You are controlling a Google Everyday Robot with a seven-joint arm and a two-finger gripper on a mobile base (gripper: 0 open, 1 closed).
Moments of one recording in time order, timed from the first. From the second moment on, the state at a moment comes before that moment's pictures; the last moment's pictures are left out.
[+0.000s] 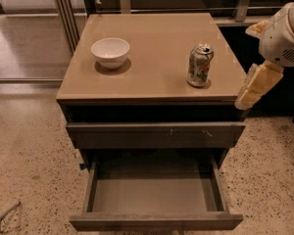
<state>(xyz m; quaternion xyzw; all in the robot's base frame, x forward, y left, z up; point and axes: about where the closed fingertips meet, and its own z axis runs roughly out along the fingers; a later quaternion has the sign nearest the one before) 0.524 -0.221 0.949 -0.59 0.76 -0.05 0.27</state>
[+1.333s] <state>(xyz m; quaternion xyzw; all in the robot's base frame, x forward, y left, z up) 0.624 -0.204 0.909 -0.54 0.74 0.06 0.41</state>
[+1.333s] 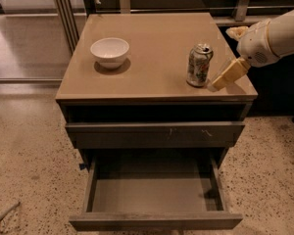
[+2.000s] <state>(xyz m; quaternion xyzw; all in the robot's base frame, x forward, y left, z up) 0.643 -0.217 0.896 -0.52 0.75 0.06 0.41</state>
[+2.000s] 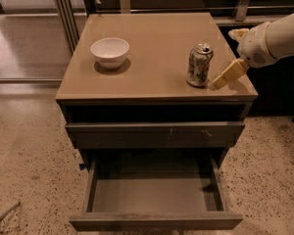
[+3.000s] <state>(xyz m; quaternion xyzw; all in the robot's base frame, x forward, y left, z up) 0.675 -0.198 0.876 -0.51 0.74 0.10 0.42</state>
